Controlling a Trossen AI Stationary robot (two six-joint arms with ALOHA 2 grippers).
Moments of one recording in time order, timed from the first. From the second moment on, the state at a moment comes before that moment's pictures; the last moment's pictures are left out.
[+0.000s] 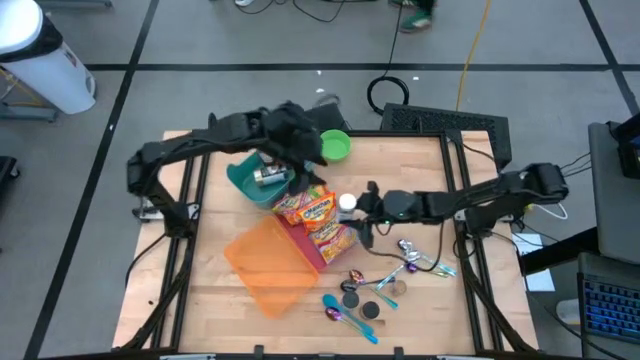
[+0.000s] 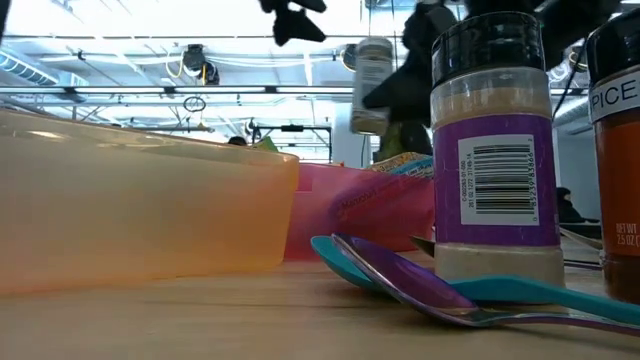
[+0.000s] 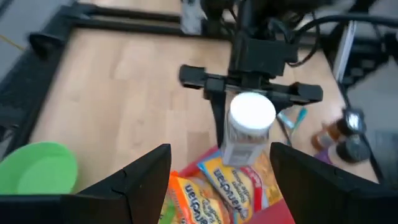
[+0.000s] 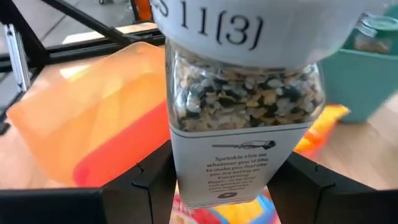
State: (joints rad) left arm 0.27 1.65 1.75 -0.82 0.35 0.11; right arm 0.06 1.36 0.64 0.36 0.15 0.19
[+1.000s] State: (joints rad) left arm 0.05 1.84 1.81 -0.84 0.14 0.09; right arm 0.08 1.49 0.73 0.36 0.16 0.12
